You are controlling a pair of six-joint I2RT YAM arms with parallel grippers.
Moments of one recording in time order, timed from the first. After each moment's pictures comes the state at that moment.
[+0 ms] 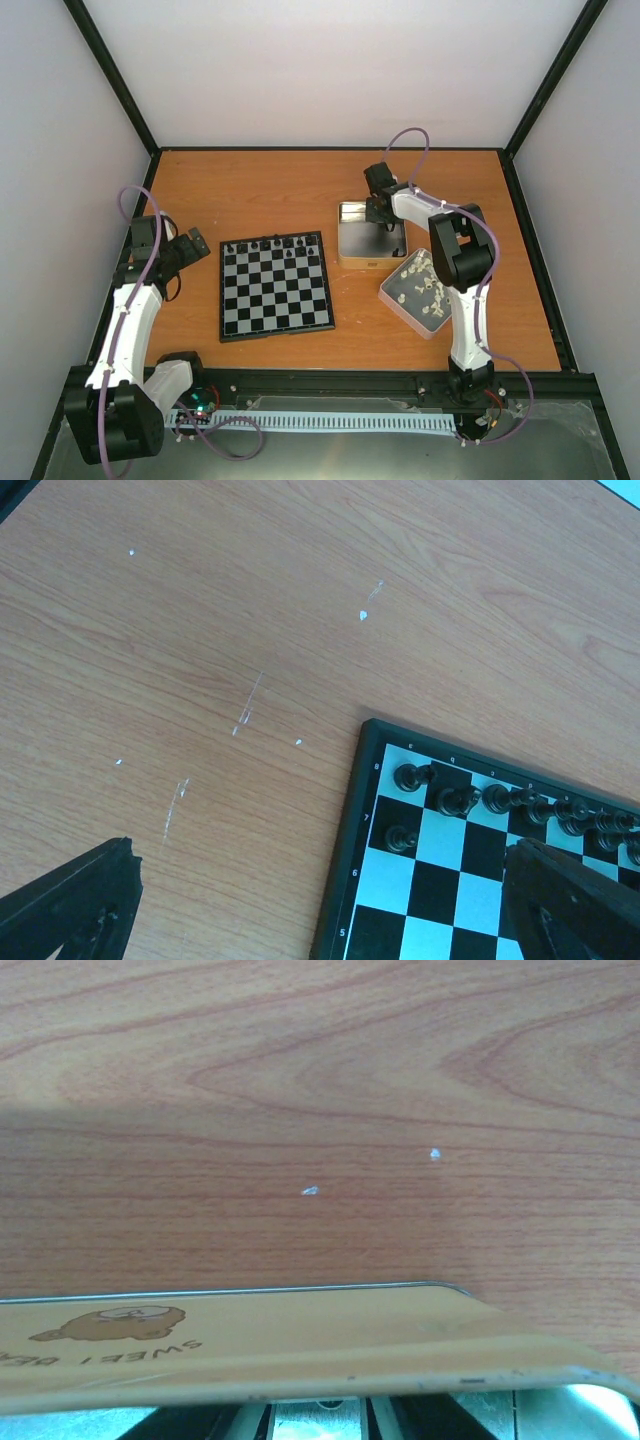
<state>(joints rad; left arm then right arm) 0.15 0.96 0.75 -0.60 0.04 -0.38 0.38 2.16 1.55 -0.50 0.23 0.36</state>
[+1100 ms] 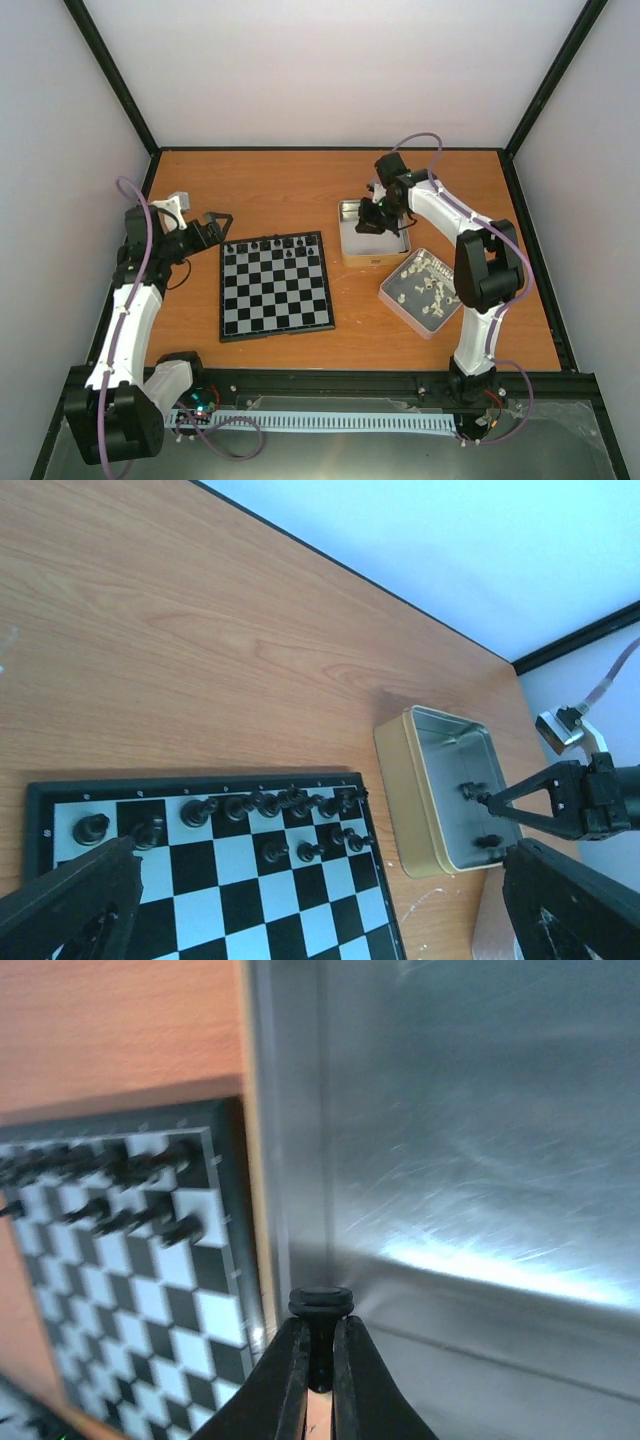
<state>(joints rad) 0.14 0.96 0.76 -0.36 0.59 -0.42 0.37 1.92 1.53 -0.83 -0.39 0.47</state>
